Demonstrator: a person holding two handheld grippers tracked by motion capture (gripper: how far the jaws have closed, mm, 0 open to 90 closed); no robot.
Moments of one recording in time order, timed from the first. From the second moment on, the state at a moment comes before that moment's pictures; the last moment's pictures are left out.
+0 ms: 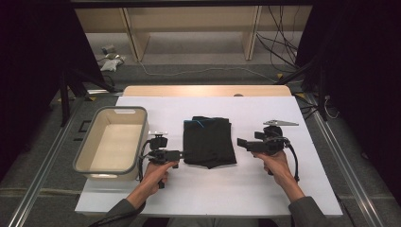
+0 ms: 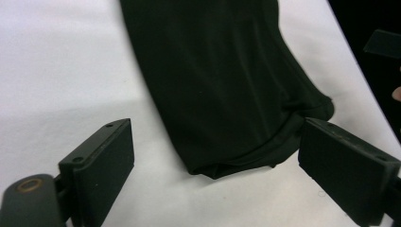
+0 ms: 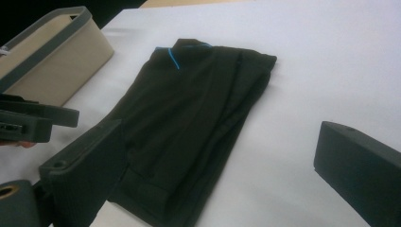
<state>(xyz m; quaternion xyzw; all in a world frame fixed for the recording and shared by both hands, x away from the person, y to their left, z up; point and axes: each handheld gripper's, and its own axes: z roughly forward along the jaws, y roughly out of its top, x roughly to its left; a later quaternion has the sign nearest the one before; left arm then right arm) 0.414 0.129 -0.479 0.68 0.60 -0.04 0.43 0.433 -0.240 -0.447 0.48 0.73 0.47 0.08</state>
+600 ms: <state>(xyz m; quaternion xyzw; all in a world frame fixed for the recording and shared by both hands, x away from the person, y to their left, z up) 0.430 0.119 -0.487 0.68 0.61 -0.09 0.40 0.447 -0.231 -0.456 0.49 0.74 0.46 0.07</state>
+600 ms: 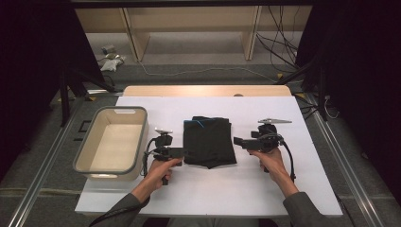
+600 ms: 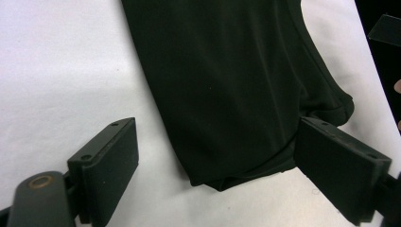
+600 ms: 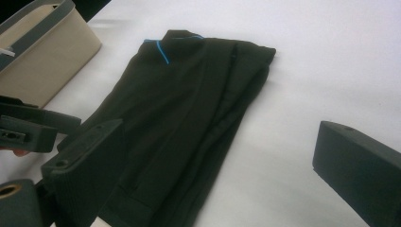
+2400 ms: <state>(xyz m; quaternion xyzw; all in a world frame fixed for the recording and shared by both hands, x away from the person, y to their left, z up) 0.439 0.112 -0.488 0.69 0.59 -0.08 0.41 0.533 -0.152 -0.473 0.57 0.76 0.30 0.00</state>
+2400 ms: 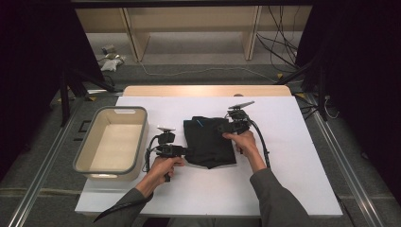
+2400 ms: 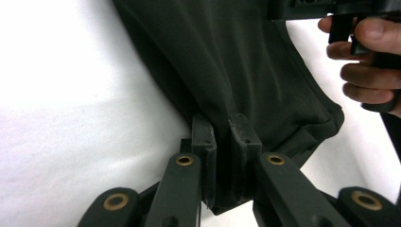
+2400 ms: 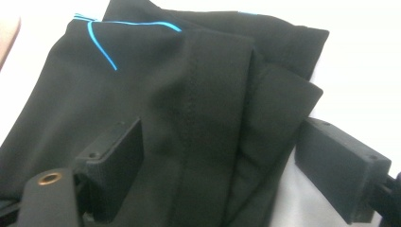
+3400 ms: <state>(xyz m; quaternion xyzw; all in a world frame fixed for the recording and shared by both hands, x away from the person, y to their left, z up) 0.441 0.115 -0.487 0.69 0.58 -0.08 0.42 0.532 -0.158 -0.480 0.59 0.72 0.35 -0.07</state>
